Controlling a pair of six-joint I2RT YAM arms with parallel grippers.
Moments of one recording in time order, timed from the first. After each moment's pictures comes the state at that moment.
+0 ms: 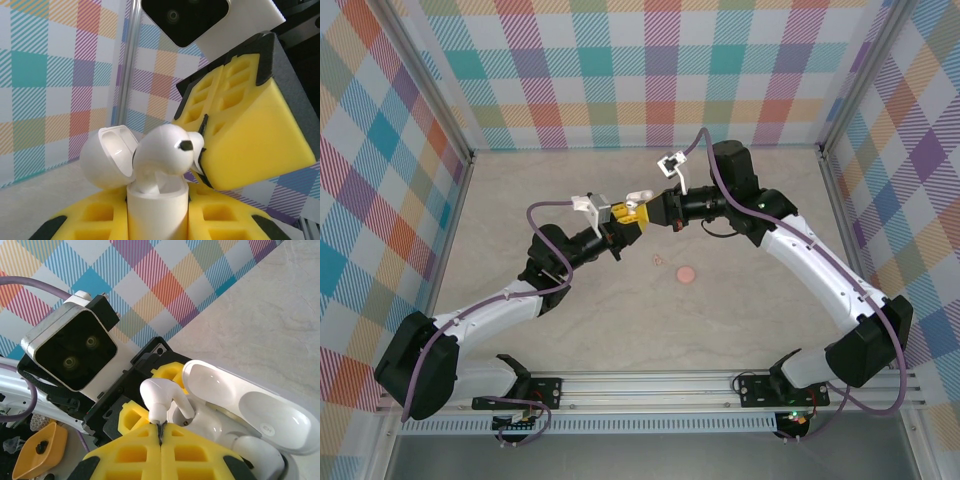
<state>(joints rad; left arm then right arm) -0.63 1.24 0.65 0.82 0.39 -0.26 0.58 1.41 1.42 -0.47 -0.83 0.29</state>
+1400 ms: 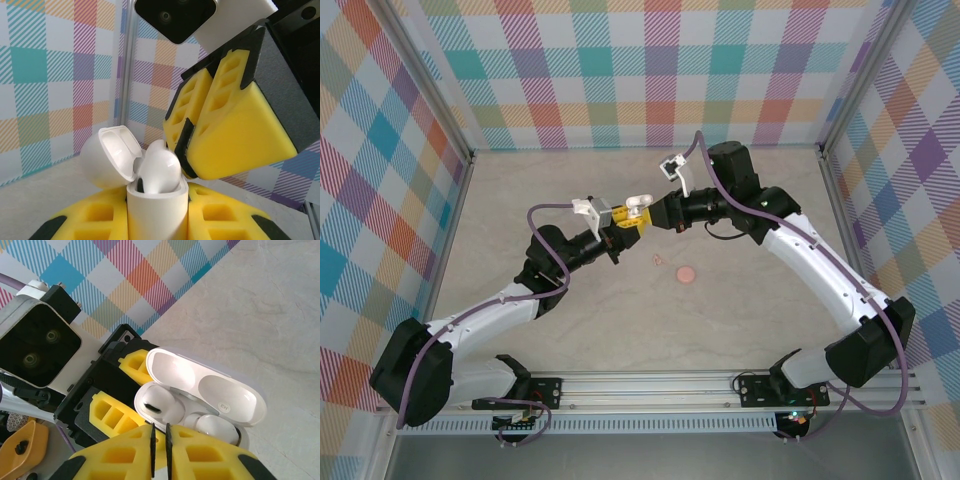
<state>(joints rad) -0.63 1.20 0.64 0.74 0.40 -0.19 0.58 1.41 1.46 -0.61 -0.74 0.22</state>
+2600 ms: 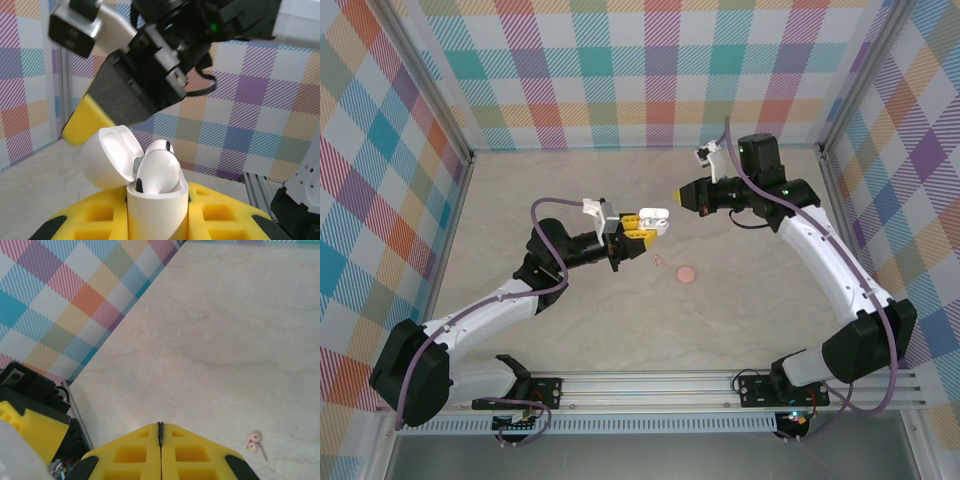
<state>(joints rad) -0.63 1.20 0.71 0.68 0.66 -0.19 0.39 1.43 1.44 -0.65 -0.73 0.17</state>
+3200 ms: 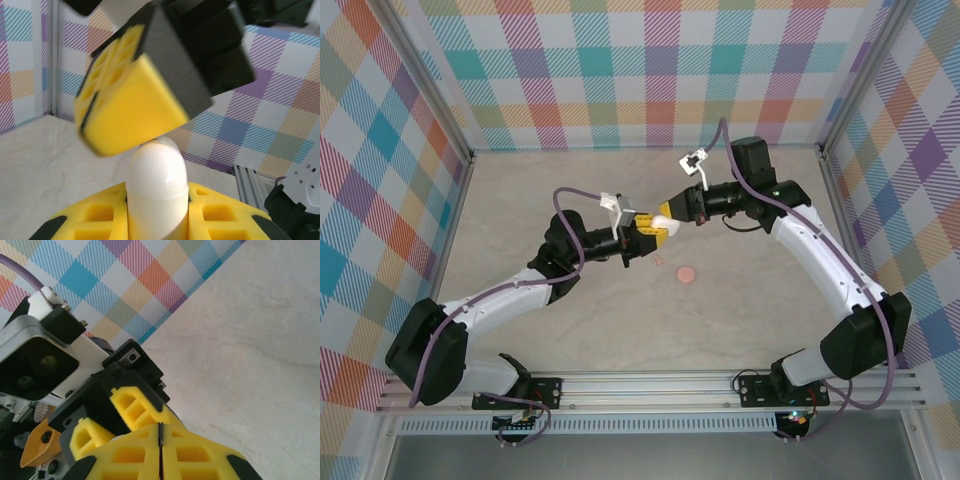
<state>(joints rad) -0.65 1.33 0.77 0.63 0.64 -0.25 0.42 1.44 1.42 -0.63 -0.95 0.14</state>
